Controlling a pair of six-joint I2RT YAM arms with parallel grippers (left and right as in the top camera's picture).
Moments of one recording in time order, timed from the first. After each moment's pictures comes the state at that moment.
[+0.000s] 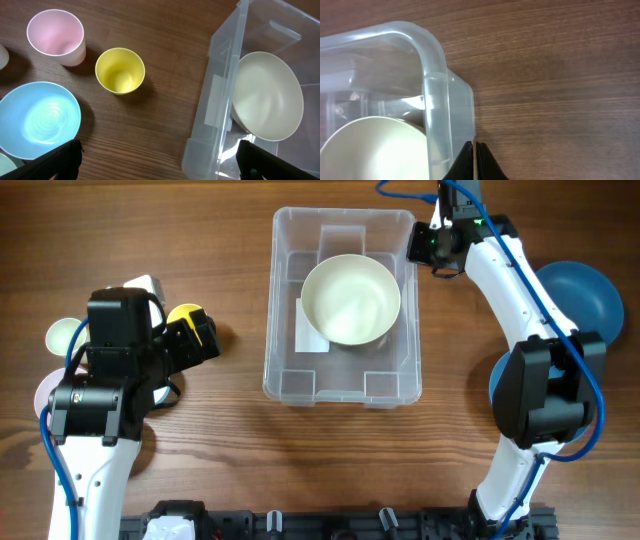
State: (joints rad) left arm -0.05 1.08 1.15 -0.96 0.02 -0.39; right arm 0.14 2.05 1.71 -0.70 -0.06 0.31
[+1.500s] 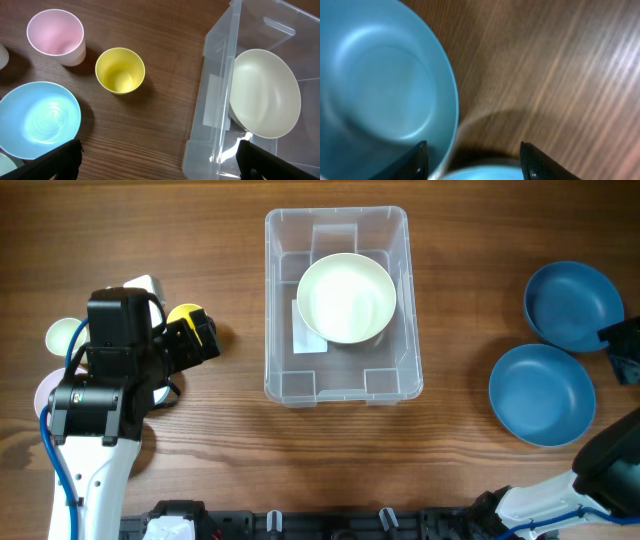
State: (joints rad) left arm -0.05 1.08 1.15 -0.96 0.02 -0.39; right arm -0.72 1.79 1.31 -0.75 0.01 0.50
